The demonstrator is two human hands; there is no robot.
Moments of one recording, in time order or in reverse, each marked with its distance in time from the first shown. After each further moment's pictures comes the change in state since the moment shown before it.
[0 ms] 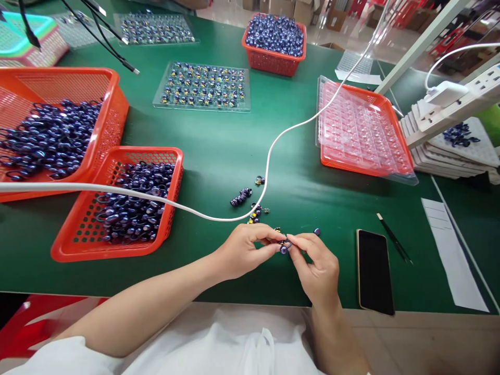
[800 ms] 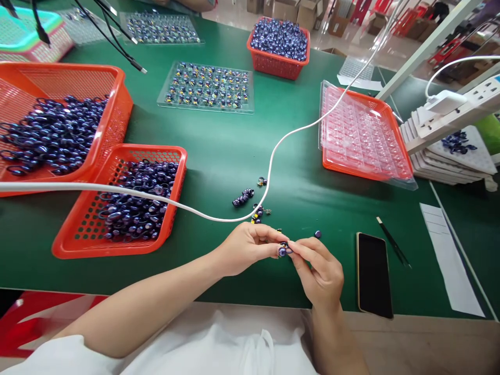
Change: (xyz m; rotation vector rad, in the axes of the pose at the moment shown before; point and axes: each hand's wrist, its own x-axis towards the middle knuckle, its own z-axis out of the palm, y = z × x) left_hand 0.002 0.001 -0.002 -0.675 -0.065 -0.355; right_hand -0.003 0.000 -0.003 0.092 -0.011 -0.102
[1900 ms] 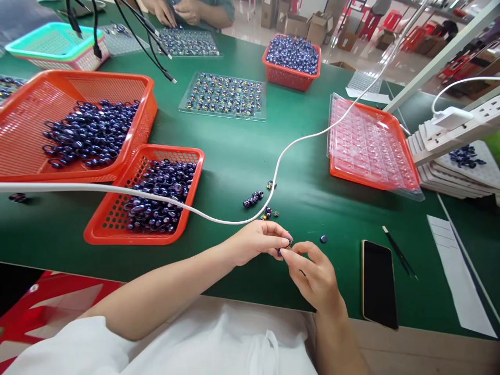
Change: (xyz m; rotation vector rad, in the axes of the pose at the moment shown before) left_hand 0.006 0.000 -0.009 -0.123 -0.021 -0.162; right_hand 0.001 0.006 0.002 -0.055 -0.243 -0.184
